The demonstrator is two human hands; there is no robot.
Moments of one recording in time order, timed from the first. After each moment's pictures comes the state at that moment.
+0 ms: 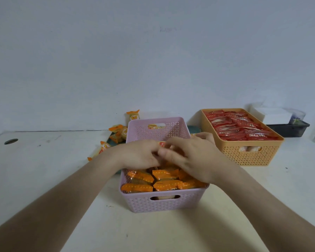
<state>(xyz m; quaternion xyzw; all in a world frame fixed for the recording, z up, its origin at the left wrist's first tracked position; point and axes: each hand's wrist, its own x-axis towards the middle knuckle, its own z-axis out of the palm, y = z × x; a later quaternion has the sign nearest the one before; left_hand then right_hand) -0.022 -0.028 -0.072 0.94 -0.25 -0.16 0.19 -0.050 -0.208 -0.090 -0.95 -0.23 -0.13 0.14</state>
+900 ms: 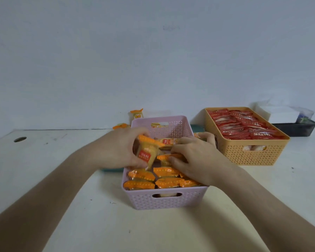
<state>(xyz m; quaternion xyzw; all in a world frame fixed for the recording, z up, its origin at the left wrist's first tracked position) -0.050 0.008 -0.055 0.96 -0.19 0.00 0.19 -0.045 -0.211 -0.102 -0.95 -0.26 -0.13 0.08</state>
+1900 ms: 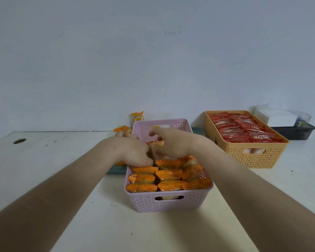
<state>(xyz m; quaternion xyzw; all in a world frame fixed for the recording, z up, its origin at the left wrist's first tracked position) -0.008 -0.013 -0.066 0.96 -0.13 -0.16 -0.17 -0.002 -0.161 -0.064 -0.94 -0.25 0.09 0.19</state>
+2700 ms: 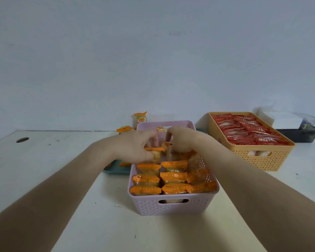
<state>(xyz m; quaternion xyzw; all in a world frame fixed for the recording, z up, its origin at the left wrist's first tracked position) -0.021 0.002 -0.056 0.96 -0.21 -0.08 0.15 0.017 -0.165 -0.067 -0.97 -0.17 0.07 0.12</state>
